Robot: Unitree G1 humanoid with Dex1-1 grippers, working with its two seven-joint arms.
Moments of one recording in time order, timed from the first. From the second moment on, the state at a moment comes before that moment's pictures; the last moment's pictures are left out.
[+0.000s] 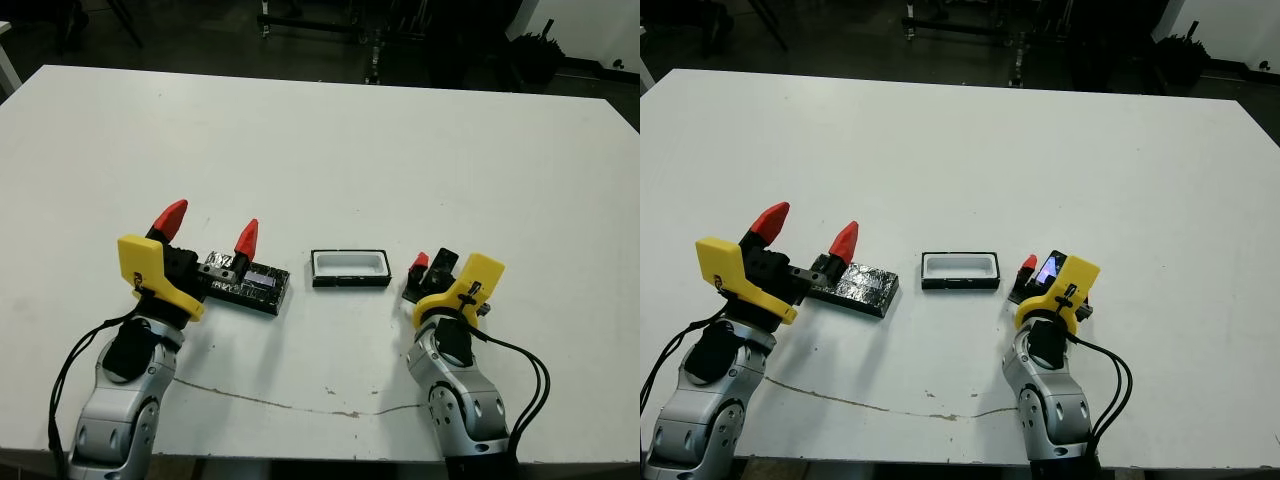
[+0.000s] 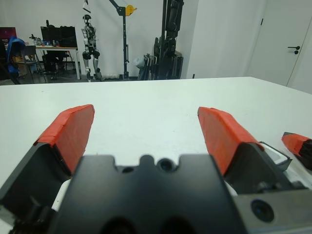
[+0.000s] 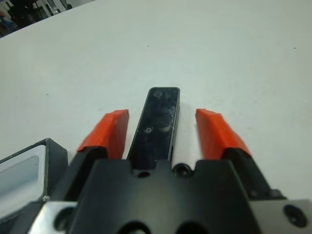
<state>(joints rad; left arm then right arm) 0.04 0.20 0.03 -0.33 -0.25 0.13 -0.23 -0.06 0.06 0.12 -0.08 0.28 0.31 -0.59</state>
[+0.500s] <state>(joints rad) 0.04 0.21 0.03 -0.35 -0.27 0.14 -0.23 -0.06 0.06 0.14 -0.08 0.27 0.34 -0.62</state>
